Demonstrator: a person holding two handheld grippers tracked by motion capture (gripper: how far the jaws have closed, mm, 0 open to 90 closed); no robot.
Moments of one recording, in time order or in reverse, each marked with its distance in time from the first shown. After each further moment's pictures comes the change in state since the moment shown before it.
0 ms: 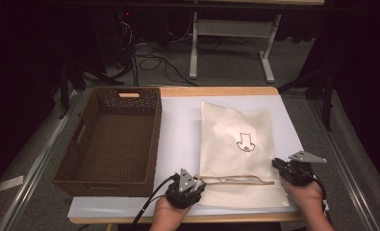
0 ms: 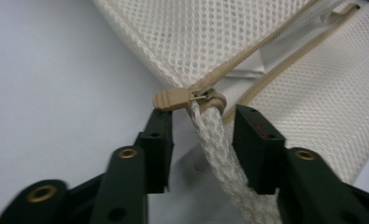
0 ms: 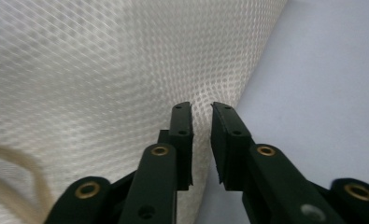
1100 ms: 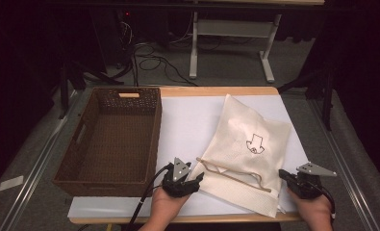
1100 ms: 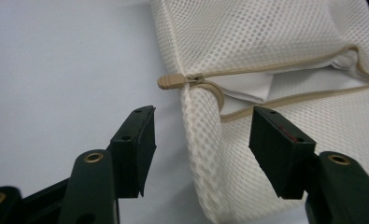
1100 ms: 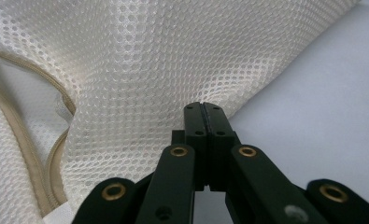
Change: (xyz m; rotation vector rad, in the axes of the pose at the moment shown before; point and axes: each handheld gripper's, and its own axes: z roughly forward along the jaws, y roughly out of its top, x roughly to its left) left arm 0.024 0.021 0.003 -0.060 0.037 -0.052; right arm 0.006 -0.025 -0.028 0.016 -0.003 0.031
